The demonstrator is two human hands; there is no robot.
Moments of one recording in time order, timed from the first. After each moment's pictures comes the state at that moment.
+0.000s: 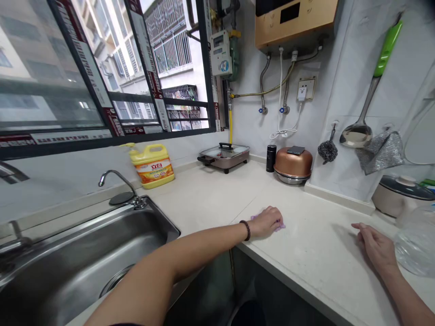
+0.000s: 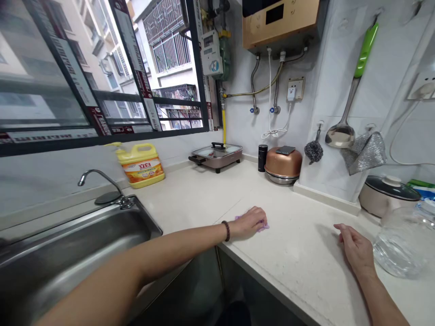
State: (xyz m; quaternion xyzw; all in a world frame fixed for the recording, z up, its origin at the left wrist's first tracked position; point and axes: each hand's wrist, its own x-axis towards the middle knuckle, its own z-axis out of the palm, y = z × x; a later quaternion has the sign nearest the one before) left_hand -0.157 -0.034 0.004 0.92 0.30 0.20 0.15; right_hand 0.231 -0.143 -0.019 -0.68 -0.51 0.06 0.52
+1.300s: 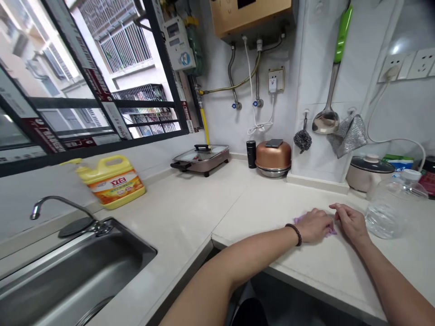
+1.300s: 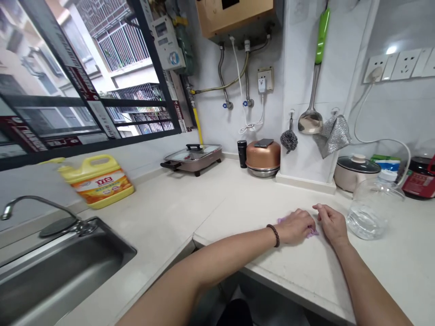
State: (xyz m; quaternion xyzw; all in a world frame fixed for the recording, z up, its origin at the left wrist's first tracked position) left_hand 0.053 -0.065 -0.014 0.98 0.14 0.12 0.11; right_hand 0.225 -0.137 -0.023 -0.65 -0.51 0.08 0.56
